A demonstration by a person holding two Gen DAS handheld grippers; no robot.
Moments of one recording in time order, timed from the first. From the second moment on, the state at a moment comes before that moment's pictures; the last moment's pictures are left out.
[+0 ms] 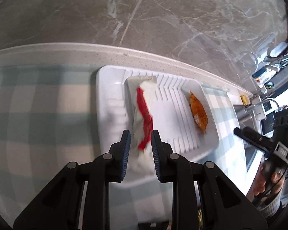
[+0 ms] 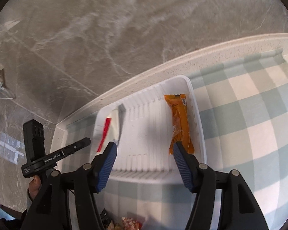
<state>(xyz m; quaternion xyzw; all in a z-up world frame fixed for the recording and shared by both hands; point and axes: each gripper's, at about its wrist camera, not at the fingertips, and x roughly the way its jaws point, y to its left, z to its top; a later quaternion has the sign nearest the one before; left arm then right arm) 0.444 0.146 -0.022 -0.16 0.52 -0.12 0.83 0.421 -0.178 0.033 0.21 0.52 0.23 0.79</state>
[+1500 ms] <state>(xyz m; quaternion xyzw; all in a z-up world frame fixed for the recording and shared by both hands) 0.270 0.189 -0.080 -0.20 0.61 -0.04 0.77 0.211 -0.165 0.000 0.17 0.60 0.21 0.76</state>
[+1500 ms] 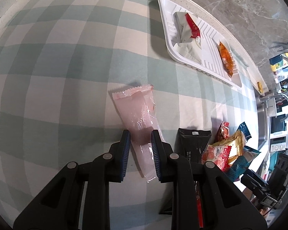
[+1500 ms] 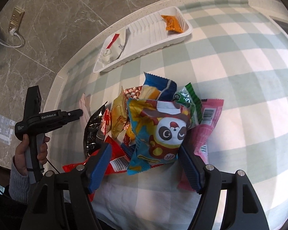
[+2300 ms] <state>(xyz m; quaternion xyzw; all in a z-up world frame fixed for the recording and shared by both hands) 0.277 0.137 -0.085 -0.12 0.59 -0.05 0.80 0.215 -0.169 -0.014 0.20 0.61 0.21 0.74</state>
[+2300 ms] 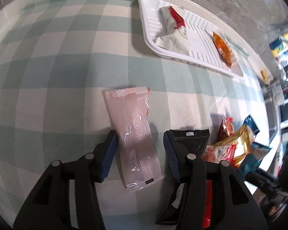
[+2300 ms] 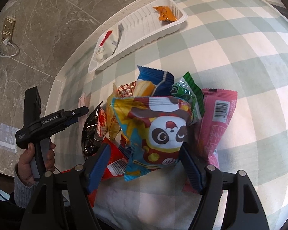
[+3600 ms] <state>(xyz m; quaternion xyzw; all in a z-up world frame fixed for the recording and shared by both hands) 0.325 0.170 -0.021 -0.22 0.52 -0.14 0.81 0.277 -0.209 0.028 0.33 0.55 0.26 0.72</state>
